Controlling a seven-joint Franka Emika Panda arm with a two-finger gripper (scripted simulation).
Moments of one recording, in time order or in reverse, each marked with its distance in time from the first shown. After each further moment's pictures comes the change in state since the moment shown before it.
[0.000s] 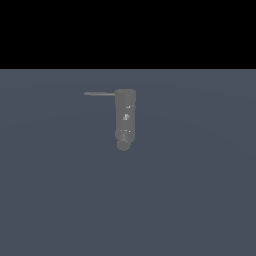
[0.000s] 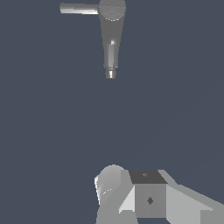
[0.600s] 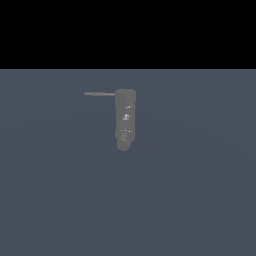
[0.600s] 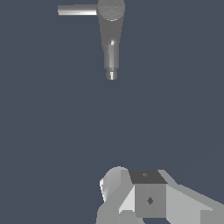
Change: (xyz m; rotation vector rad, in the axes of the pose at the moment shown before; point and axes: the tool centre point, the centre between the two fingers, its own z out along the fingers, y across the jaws) arm 0.005 -0.012 0.008 0.002 0.000 0.046
